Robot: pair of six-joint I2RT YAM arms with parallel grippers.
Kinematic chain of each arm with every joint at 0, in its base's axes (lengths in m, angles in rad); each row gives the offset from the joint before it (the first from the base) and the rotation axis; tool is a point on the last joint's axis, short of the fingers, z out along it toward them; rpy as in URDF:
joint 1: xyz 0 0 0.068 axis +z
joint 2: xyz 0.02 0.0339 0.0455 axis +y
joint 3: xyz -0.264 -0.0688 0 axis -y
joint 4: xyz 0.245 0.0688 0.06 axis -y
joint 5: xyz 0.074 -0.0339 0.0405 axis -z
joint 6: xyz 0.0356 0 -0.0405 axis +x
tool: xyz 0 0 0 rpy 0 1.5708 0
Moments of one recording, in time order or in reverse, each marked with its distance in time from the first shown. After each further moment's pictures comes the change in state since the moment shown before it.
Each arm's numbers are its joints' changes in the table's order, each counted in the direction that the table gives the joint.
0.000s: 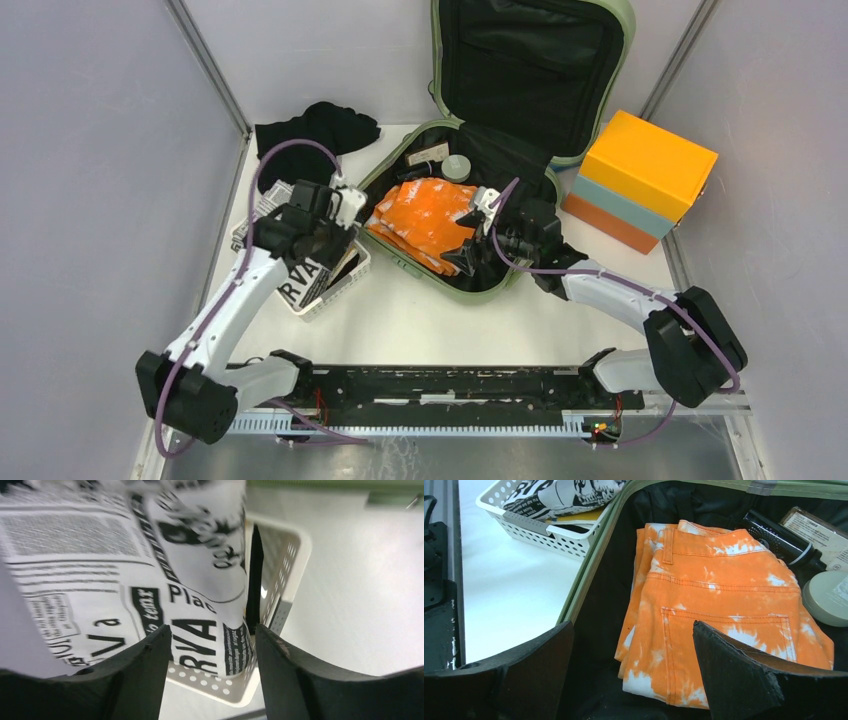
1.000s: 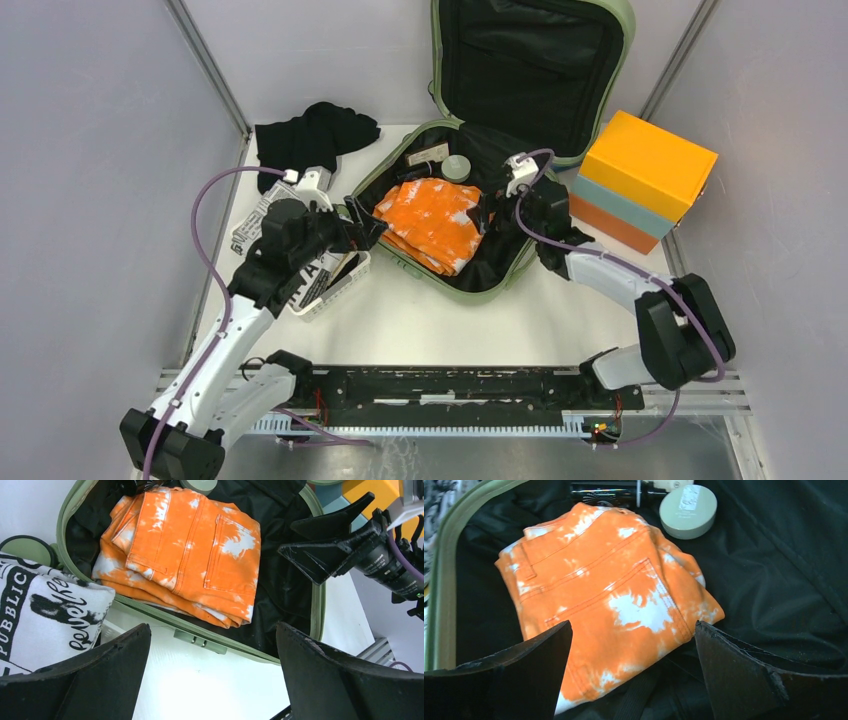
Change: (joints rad) left arm 0.000 -0.318 -0.198 0.580 0.344 -0.811; right arm -0.134 0.038 0.058 -0.077 0.398 0.231
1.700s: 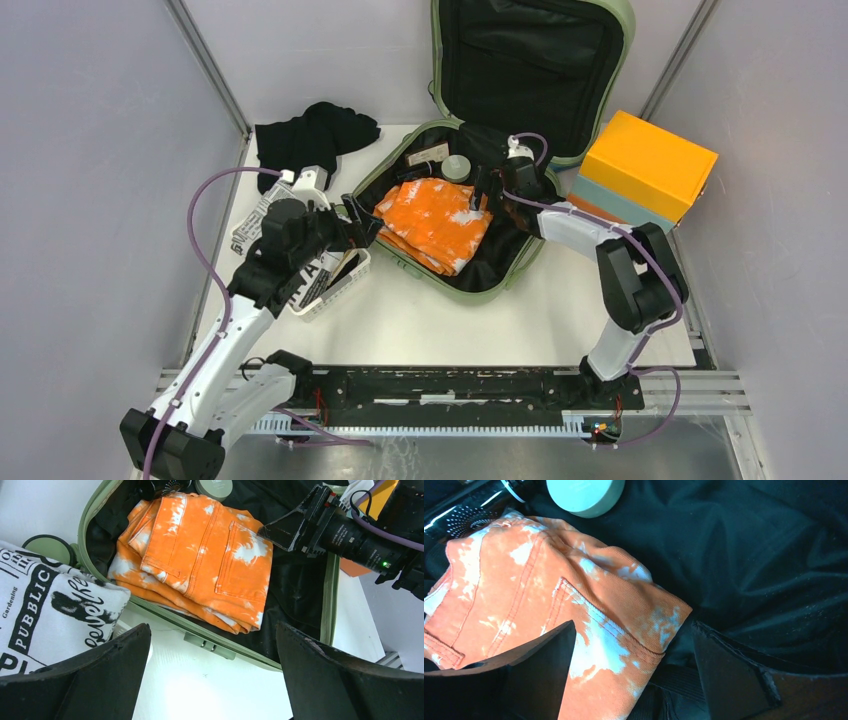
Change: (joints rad) left arm 0.000 0.009 0.000 -0.003 -0.070 -0.011; right arm -0.003 0.358 0.385 -0.382 0.325 0.339
